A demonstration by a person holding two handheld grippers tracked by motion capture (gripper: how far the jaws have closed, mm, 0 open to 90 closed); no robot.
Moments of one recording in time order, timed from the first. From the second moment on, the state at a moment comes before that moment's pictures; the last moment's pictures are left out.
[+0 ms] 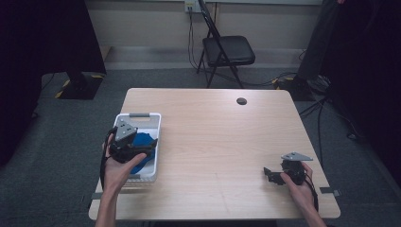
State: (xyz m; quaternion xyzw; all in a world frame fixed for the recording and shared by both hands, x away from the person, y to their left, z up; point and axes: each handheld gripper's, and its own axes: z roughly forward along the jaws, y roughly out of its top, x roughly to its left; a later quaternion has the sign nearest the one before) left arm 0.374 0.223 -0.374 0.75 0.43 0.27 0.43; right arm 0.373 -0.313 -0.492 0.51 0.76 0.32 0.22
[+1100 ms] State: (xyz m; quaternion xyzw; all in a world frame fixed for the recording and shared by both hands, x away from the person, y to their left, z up) left arm 0.409 0.253 -0.412 0.79 0.48 0.21 0.33; right arm 0.374 -0.313 -0.492 0.51 0.77 0.32 0.22
